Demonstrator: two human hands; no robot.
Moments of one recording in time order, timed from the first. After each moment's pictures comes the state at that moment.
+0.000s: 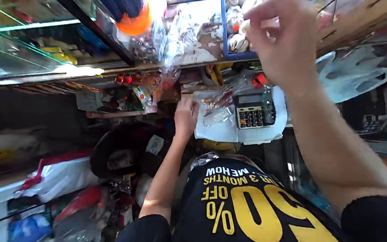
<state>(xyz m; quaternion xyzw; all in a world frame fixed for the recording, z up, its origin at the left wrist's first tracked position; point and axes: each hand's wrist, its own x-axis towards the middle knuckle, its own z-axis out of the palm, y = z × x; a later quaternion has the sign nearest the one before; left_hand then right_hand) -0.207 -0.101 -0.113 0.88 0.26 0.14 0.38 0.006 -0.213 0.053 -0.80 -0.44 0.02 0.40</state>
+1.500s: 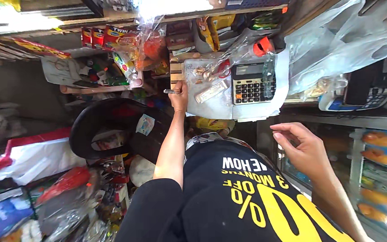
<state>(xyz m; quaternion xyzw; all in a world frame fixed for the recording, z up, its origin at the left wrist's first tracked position) -0.198 -0.132 -0.263 0.73 0.38 0.33 0.47 -0.123 -0.483 -0.069 -0.86 -0.28 0.22 0.36</state>
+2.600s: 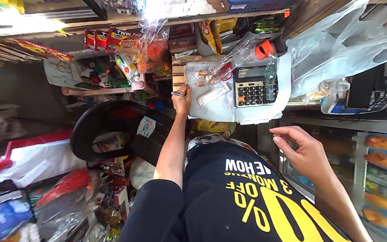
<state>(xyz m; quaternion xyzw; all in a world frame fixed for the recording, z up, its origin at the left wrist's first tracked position) -0.201 -0.132 -0.265 0.79 0.38 0.28 0.40 -0.125 -0.480 -0.076 -0.86 -0.31 0.22 0.34</state>
